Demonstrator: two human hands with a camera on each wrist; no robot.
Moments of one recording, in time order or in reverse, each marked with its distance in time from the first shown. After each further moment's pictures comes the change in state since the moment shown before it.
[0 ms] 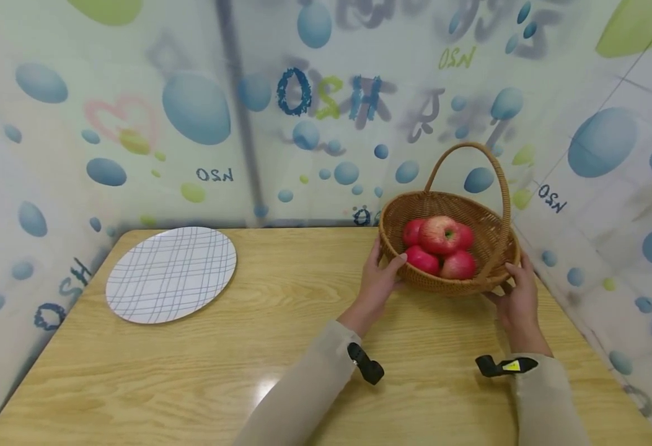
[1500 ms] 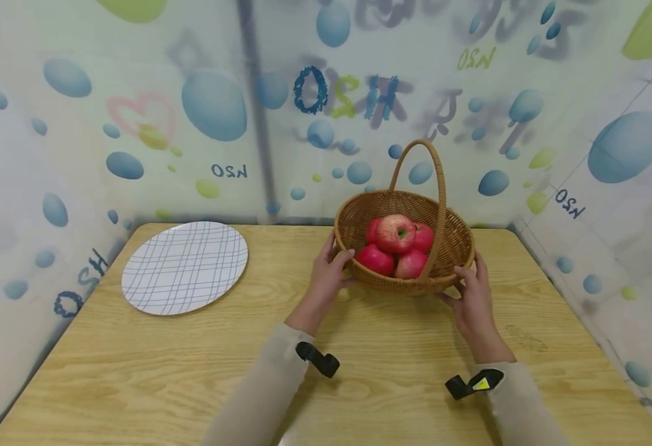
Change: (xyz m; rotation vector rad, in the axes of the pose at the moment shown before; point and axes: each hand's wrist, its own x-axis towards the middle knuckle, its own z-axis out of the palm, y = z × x) left_hand -0.020 0.049 -0.093 0.074 0.089 0.045; right_hand -0.035 0.022 0.088 0.005 -0.136 0.089
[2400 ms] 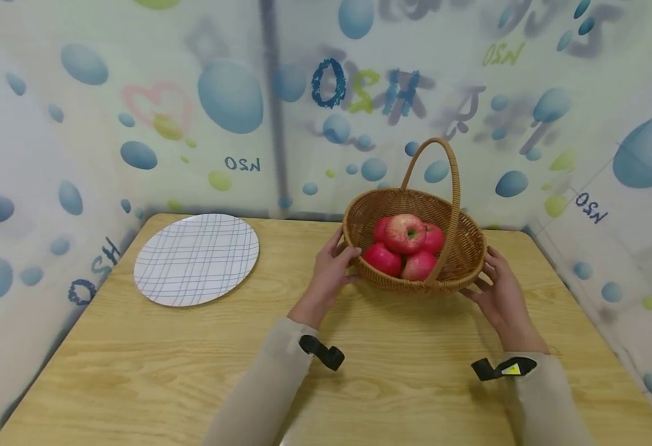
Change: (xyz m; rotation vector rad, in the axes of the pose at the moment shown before) left_hand 0.000 0.013 -0.017 -0.034 0.017 -0.046; right_hand 0.021 -0.020 -0.022 -0.052 -0.169 0.109
